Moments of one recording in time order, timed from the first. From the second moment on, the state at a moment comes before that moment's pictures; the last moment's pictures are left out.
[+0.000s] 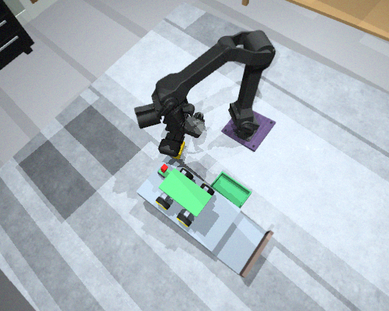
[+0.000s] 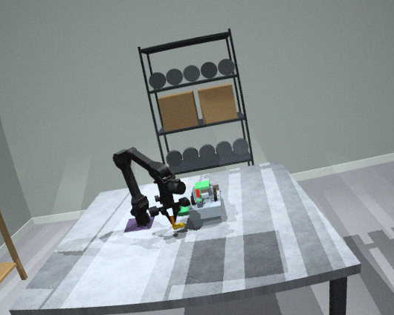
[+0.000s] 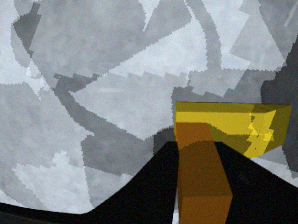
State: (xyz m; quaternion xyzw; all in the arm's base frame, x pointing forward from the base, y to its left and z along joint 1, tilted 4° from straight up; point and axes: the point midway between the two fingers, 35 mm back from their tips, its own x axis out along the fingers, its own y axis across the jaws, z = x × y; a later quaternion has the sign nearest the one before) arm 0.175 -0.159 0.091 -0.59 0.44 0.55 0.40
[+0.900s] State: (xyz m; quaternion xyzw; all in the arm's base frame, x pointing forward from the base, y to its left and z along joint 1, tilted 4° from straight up) arm 0.175 -0.151 0.185 -0.59 0.44 0.54 0.40
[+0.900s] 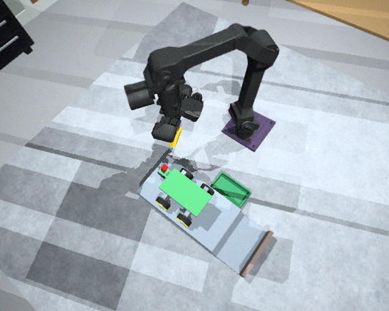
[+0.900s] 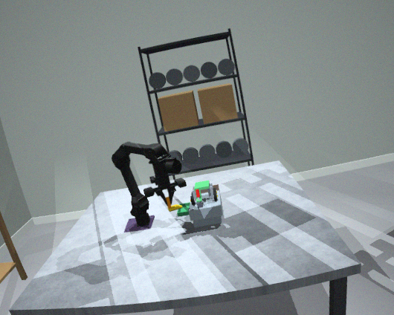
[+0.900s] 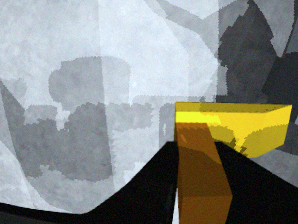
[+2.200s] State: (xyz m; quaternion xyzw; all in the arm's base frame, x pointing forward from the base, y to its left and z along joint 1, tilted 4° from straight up) arm 0.174 -0.148 0.220 -0.41 0.61 0.36 0.58
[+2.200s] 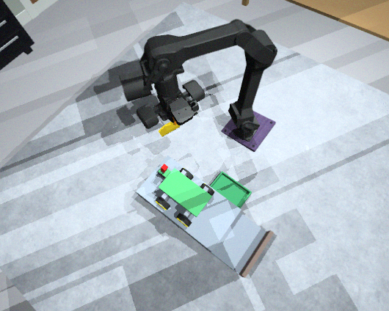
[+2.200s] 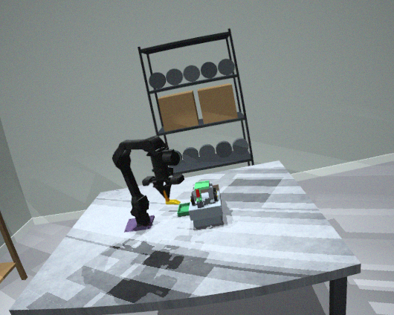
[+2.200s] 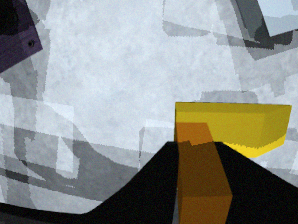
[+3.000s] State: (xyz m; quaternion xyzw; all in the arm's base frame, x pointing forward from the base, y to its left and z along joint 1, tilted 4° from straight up) arm 0.174 -0.148 0.220 -0.14 0.70 0.08 0.70
